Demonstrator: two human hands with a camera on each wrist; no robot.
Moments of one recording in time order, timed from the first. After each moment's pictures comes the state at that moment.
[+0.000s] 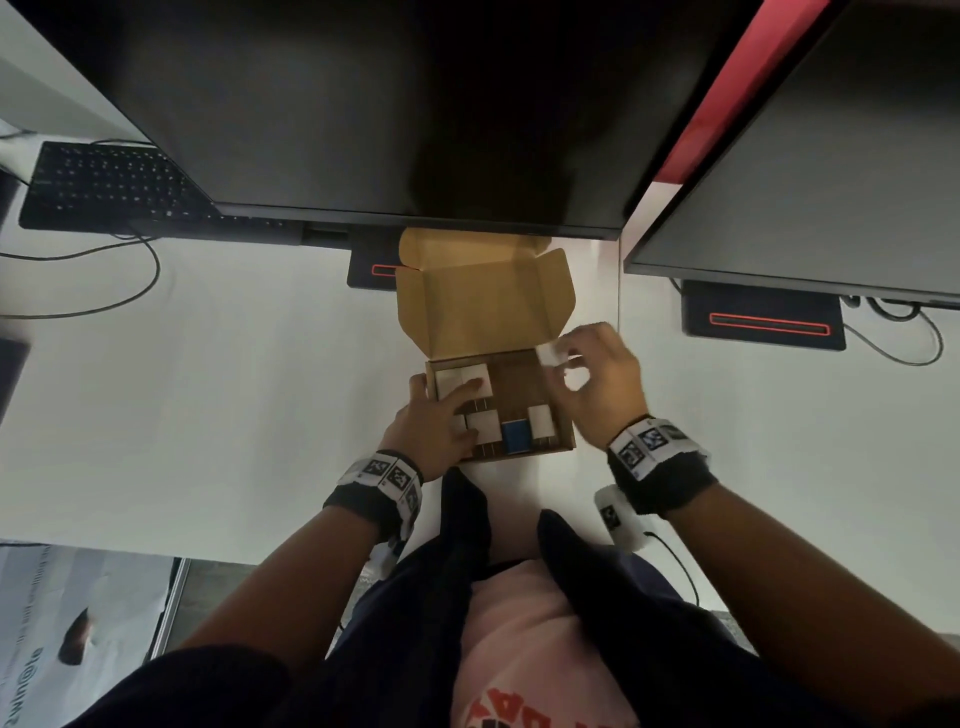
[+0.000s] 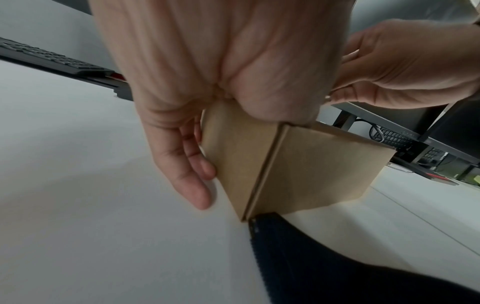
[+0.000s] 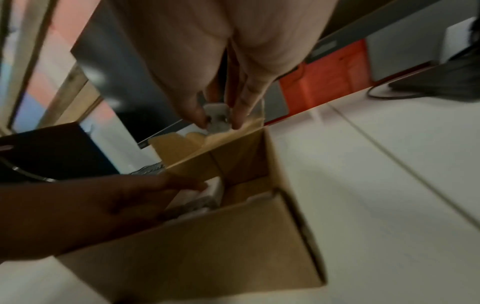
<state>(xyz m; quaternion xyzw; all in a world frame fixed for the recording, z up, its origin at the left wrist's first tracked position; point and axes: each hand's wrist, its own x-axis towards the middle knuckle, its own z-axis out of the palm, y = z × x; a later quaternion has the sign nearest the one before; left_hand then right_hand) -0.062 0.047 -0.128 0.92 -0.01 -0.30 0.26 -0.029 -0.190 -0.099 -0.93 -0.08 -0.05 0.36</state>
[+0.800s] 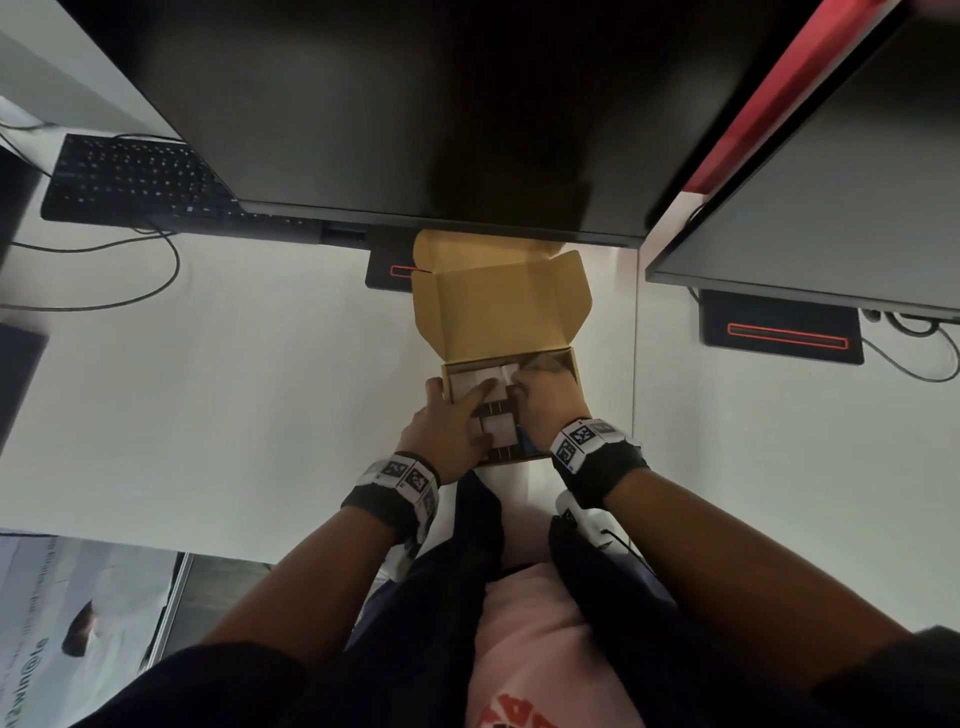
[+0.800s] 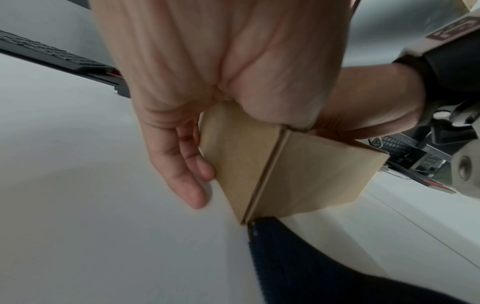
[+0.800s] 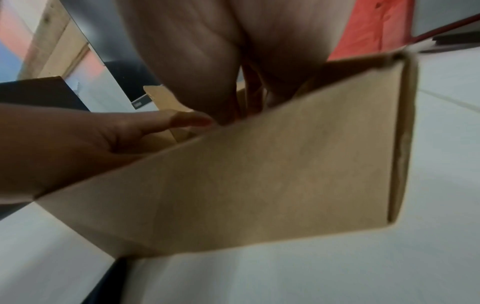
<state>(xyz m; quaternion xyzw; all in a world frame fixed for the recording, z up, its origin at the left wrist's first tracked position) -0.060 0.045 -0.129 0.92 0.00 -0.31 0.25 -0.019 -0.122 -0.138 -0.95 -0.06 0.18 0.24</state>
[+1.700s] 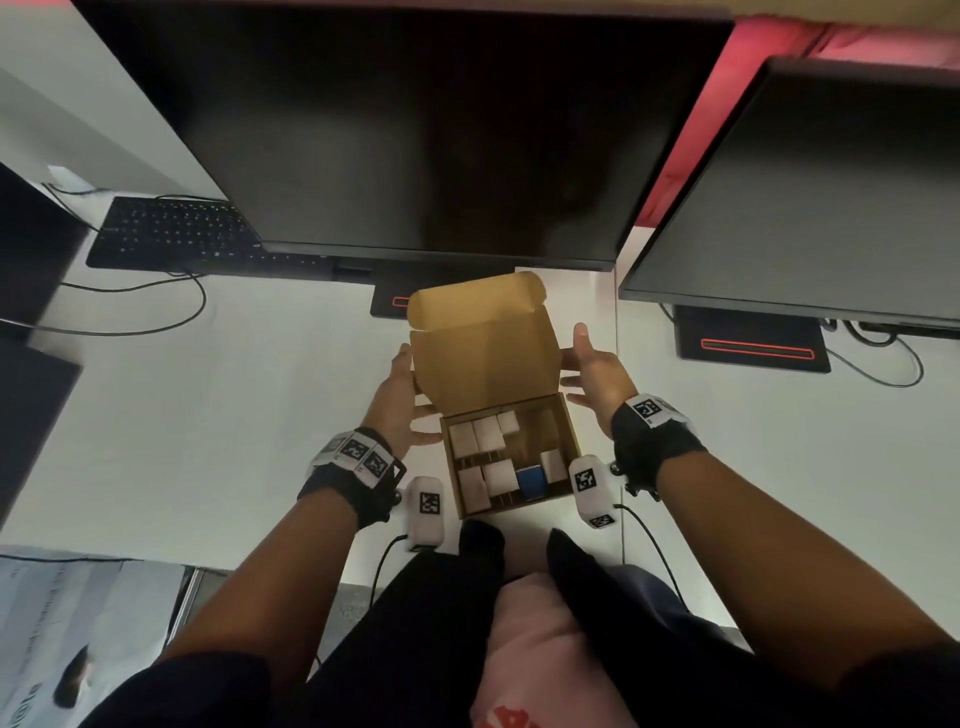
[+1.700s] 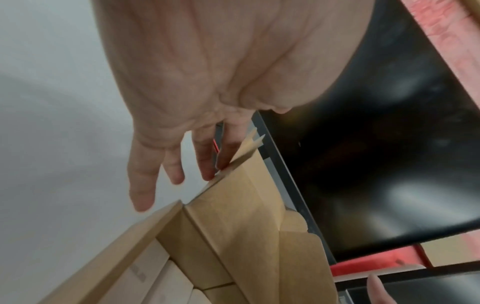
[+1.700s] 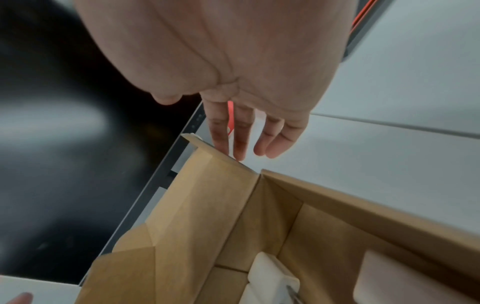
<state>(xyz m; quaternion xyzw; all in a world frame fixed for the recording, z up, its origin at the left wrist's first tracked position) -0.037 0.072 -0.061 0.61 0.33 -0.26 0.67 -0.007 -0.169 -0.062 -0.76 0.24 0.23 0.56</state>
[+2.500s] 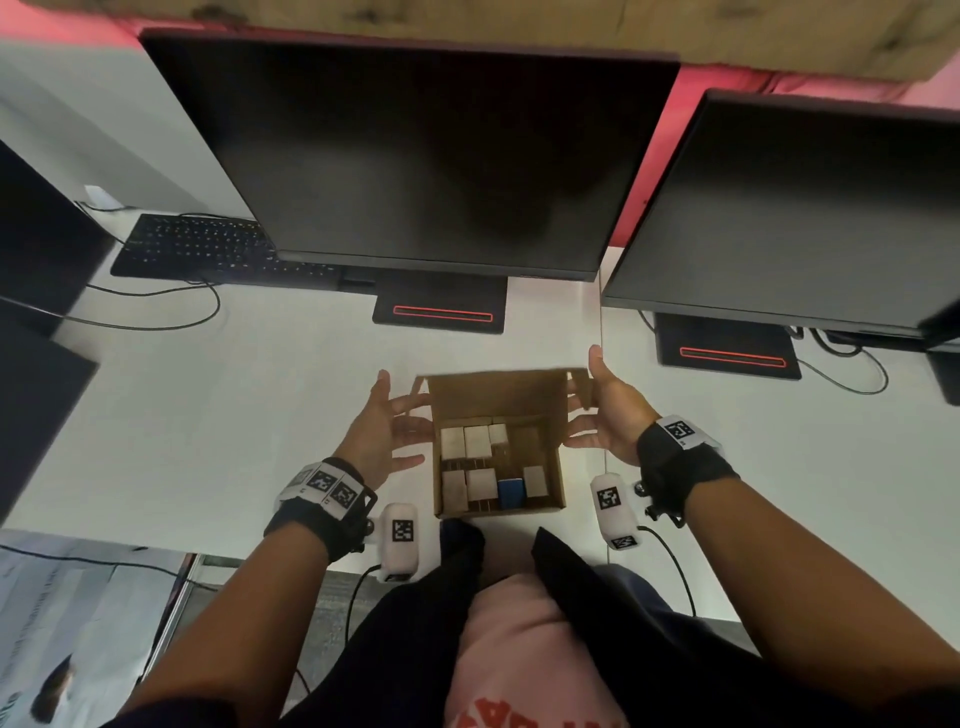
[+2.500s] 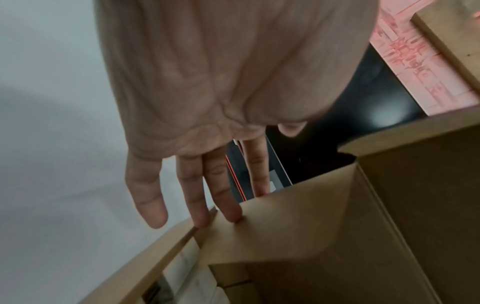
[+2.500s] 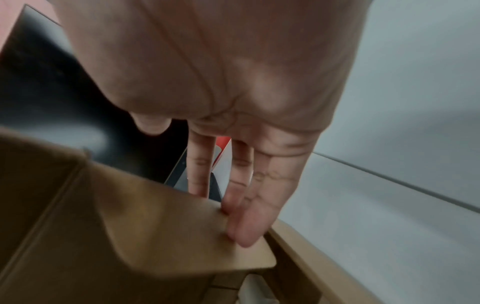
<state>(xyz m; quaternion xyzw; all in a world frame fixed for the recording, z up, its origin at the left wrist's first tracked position) -0.091 0.091 -0.060 0.60 0.30 -0.26 0.69 -0.058 -0.207 -0.042 -0.68 0.23 0.31 0.62</state>
